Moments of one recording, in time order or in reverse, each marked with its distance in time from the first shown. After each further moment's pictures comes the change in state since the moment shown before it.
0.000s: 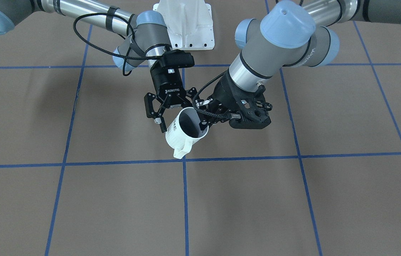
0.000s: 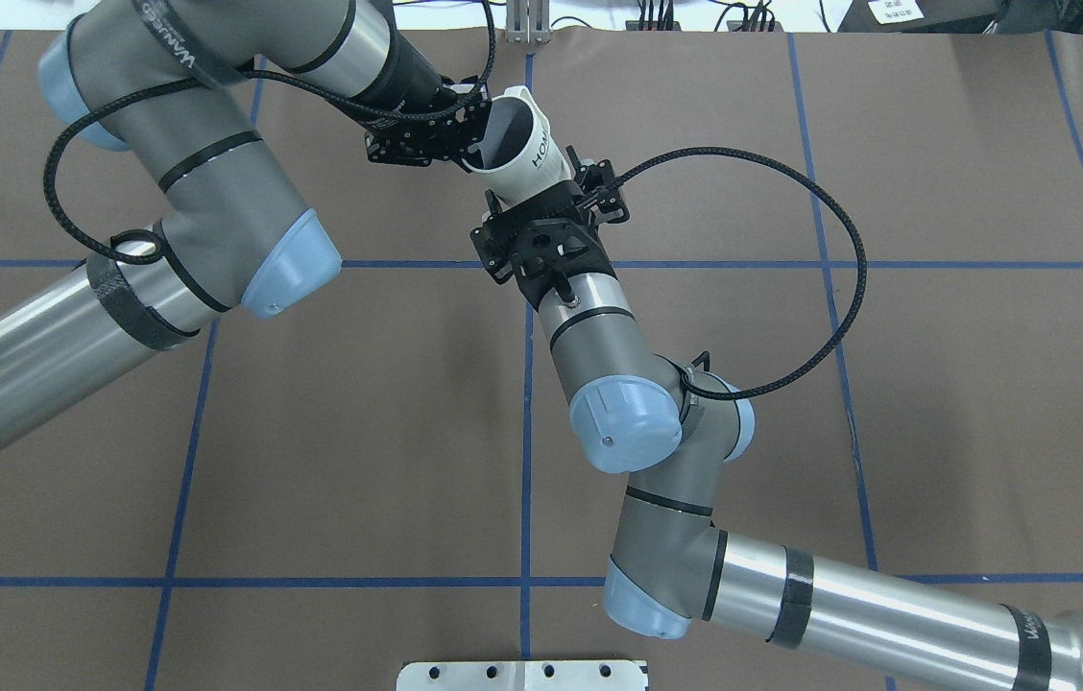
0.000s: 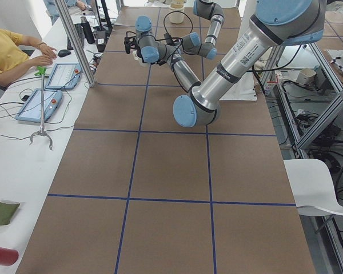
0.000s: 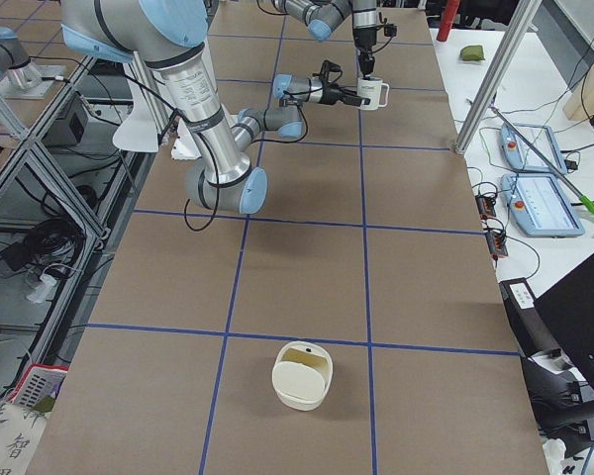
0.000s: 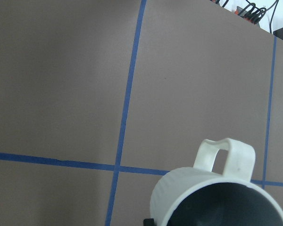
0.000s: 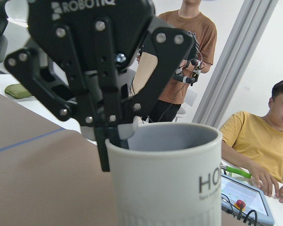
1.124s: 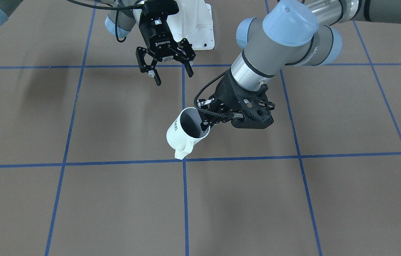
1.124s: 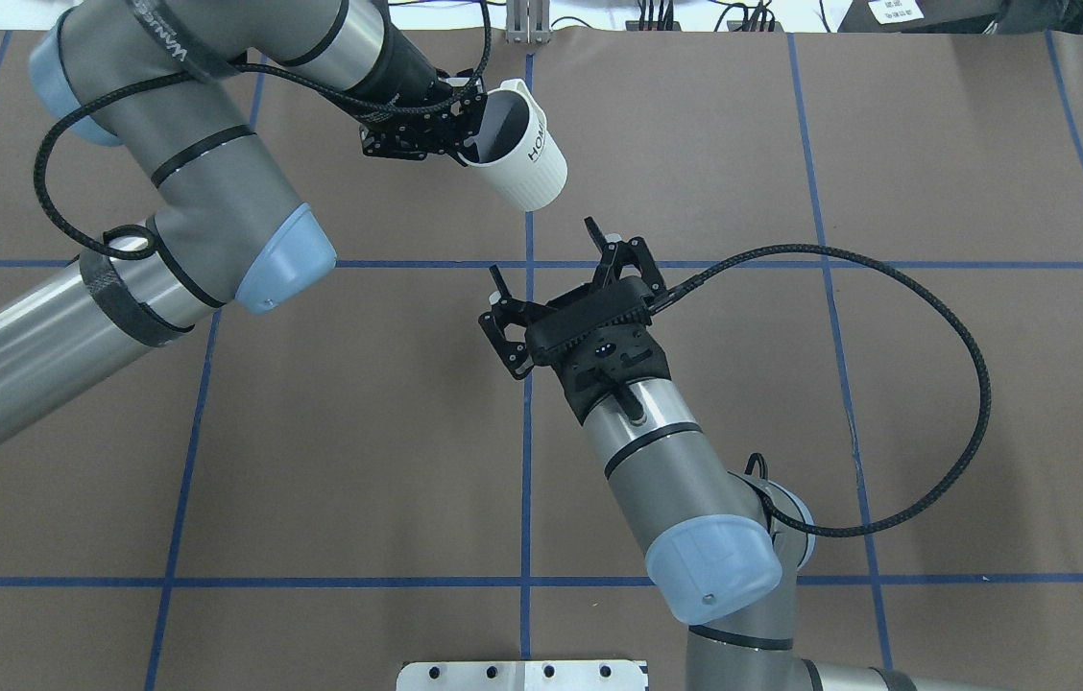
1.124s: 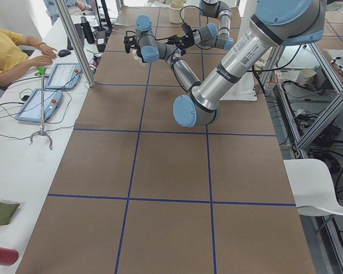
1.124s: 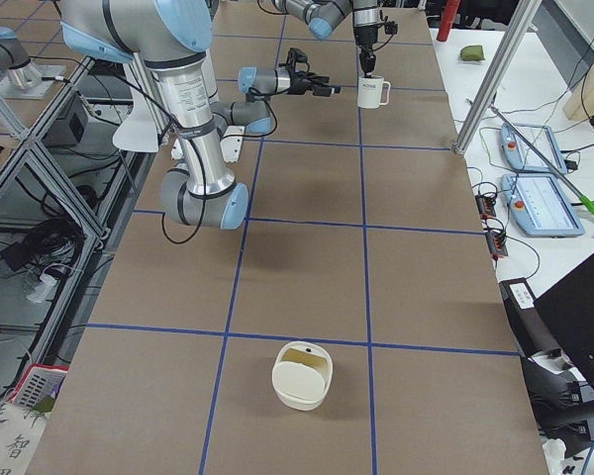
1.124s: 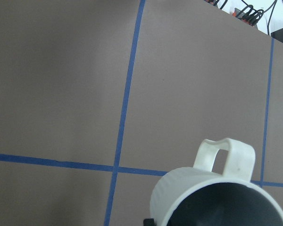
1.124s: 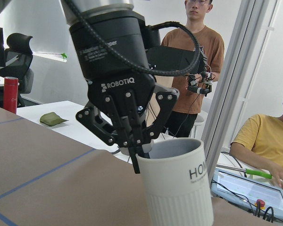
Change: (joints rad) left arm -0.011 0.009 -0.008 0.005 0.001 0.019; right arm -0.094 -0.134 0.267 -0.002 -0.039 0.004
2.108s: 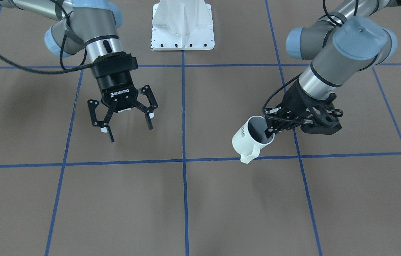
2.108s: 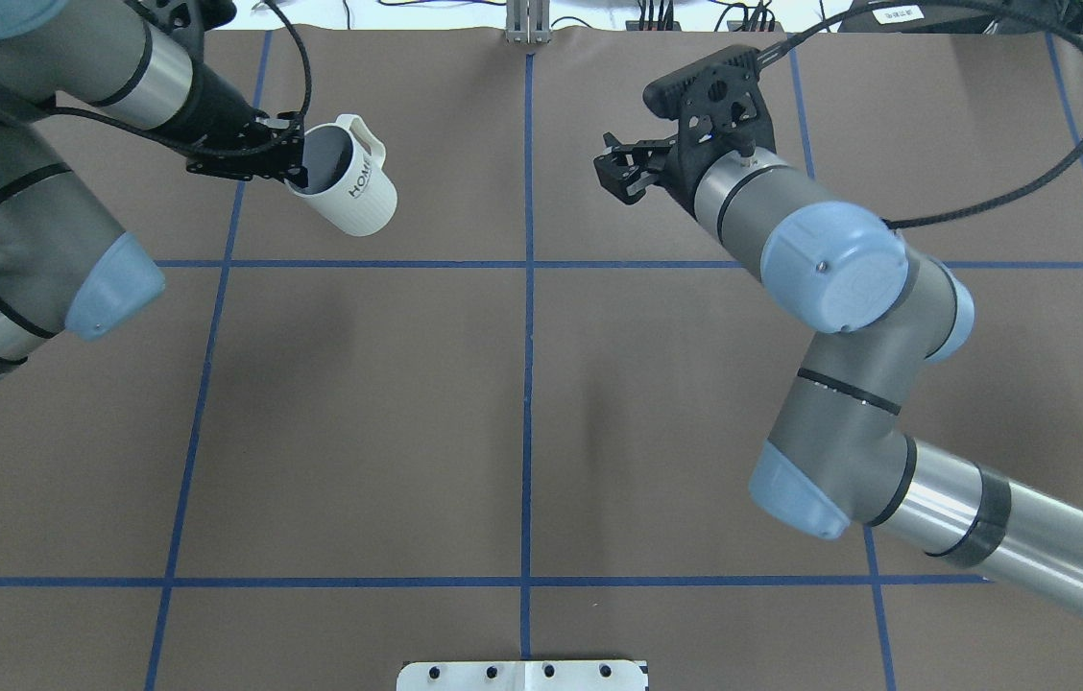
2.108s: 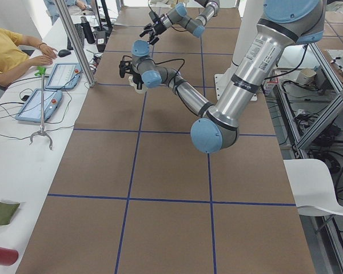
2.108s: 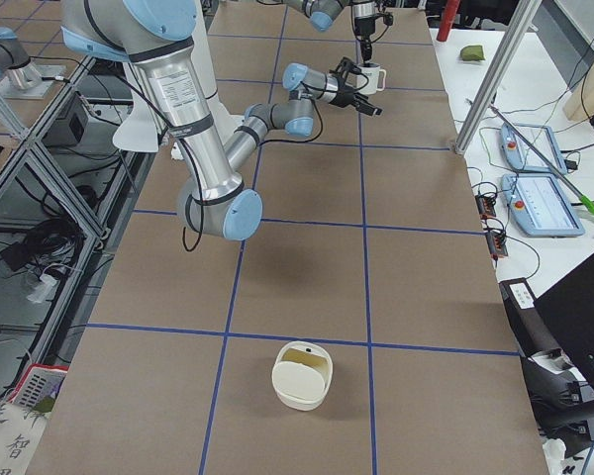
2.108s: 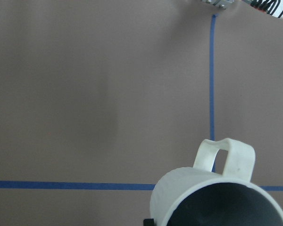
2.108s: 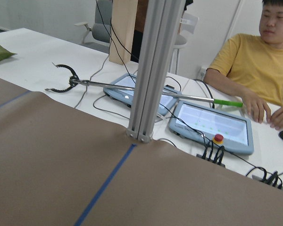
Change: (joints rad) left arm -0.107 0.334 -0.152 0.008 -0.013 0.287; right arm 0.430 -0.031 0.020 -0.394 0.643 0.253
